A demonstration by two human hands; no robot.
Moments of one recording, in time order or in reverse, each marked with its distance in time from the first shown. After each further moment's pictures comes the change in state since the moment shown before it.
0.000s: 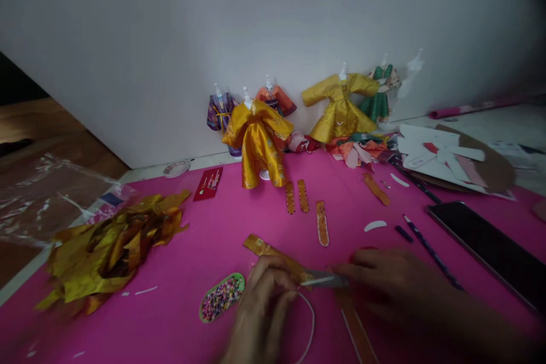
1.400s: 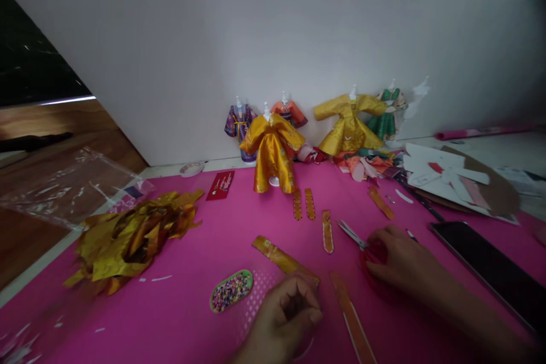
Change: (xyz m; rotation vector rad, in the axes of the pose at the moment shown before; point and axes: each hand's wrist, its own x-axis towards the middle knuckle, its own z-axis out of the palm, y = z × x) left_hand -0.012 0.000 0.026 -0.778 -0.077 -0.504; right_hand 0.004 0.040 0.007 -0.102 0.153 0.564
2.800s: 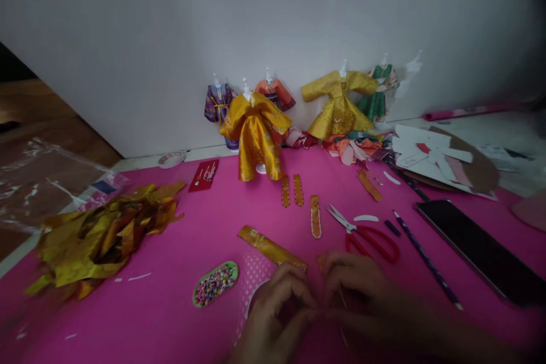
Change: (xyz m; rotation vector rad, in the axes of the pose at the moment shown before) left_hand -0.002 0.000 0.003 0.379 -0.080 0.324; right_hand -0.031 -0.072 -0.006 0.880 -0.117 -0.497
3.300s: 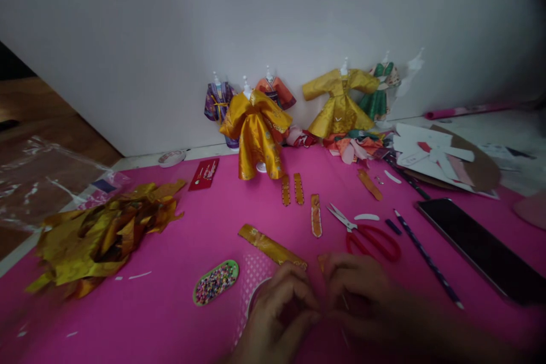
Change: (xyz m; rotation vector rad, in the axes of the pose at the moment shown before) left_hand -0.001 0.002 0.000 0.026 -0.007 0.037; right_hand 0.001 -0.004 0.000 -0.022 0.031 -0.100
